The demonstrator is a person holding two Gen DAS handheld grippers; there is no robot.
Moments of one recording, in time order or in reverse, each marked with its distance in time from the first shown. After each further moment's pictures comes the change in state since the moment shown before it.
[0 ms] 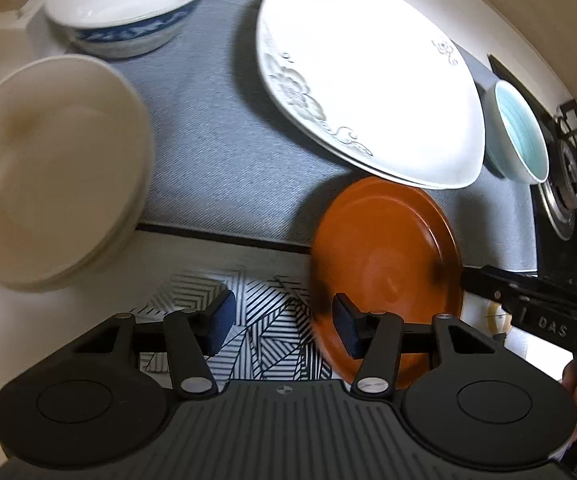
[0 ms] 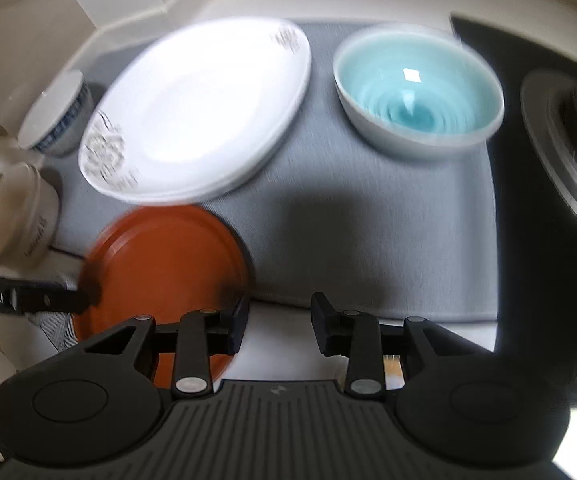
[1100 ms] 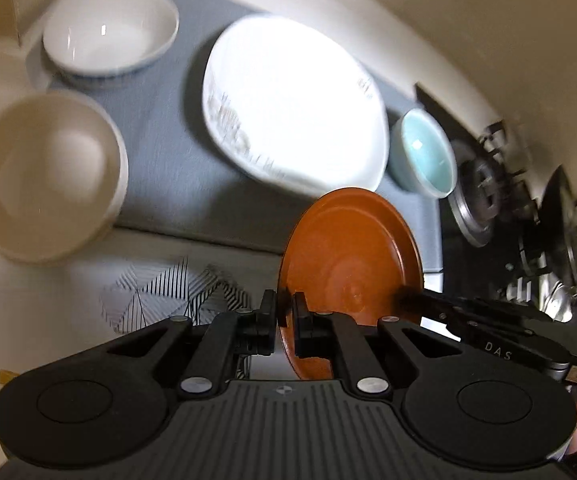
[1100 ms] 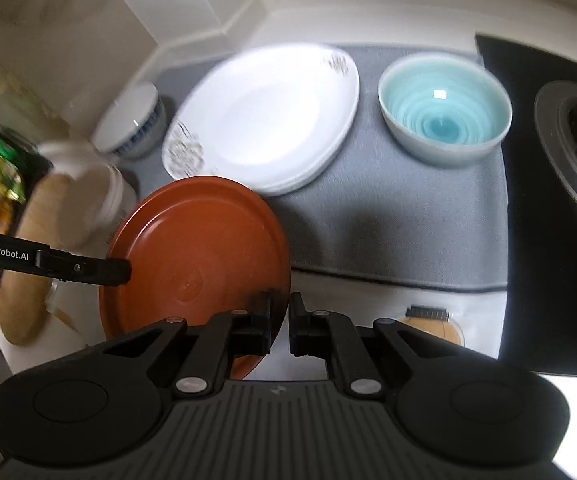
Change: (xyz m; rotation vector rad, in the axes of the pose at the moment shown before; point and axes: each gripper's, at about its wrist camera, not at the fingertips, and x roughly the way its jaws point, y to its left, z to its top) left arm -0.076 0.003 -0.002 -0.029 -0.049 -0.206; right arm -0.066 0.030 -0.007 -0.057 -0.058 0.131
